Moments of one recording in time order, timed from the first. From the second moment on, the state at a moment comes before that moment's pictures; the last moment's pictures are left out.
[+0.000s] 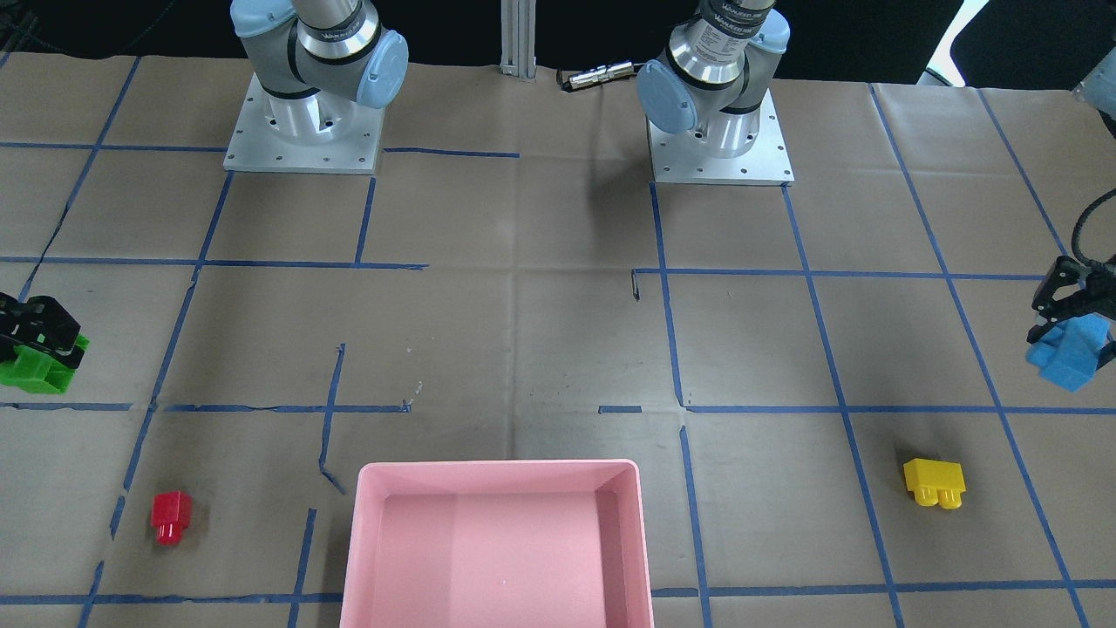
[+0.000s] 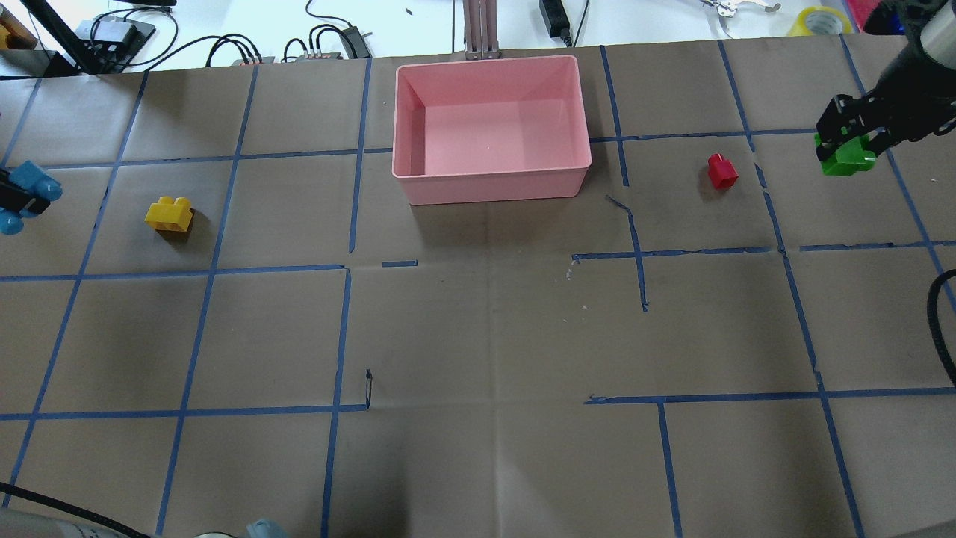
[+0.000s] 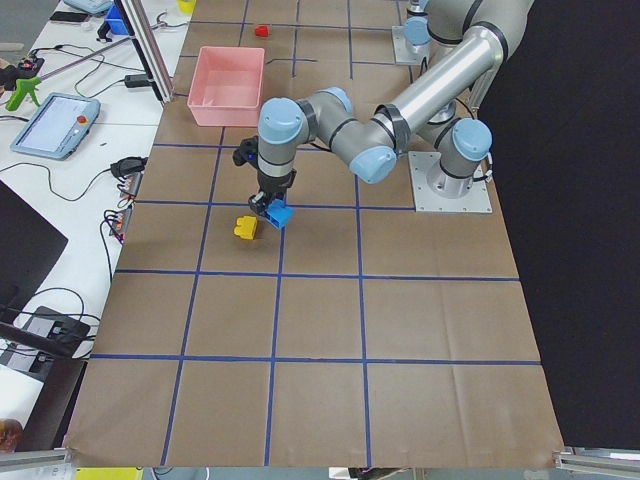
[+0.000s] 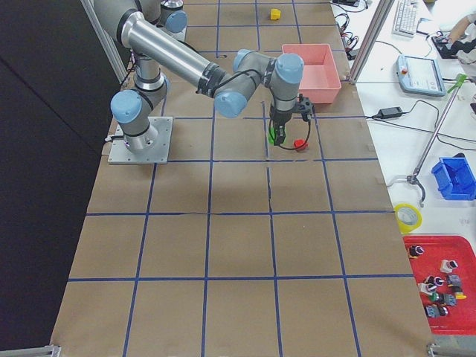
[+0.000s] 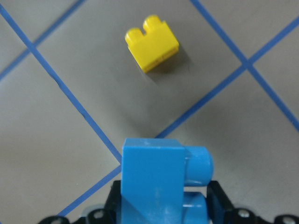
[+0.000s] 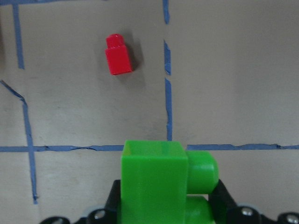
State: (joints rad) left arm -0.95 -1.81 -1.56 -1.24 1.45 1.25; right arm 1.18 -1.34 1.55 -1.80 -1.48 -0.35
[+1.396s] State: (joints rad) left arm -1.51 -2.10 -1.23 -1.17 1.46 0.00; right arm 1.60 -0.98 1.21 -1.81 -1.04 0.08
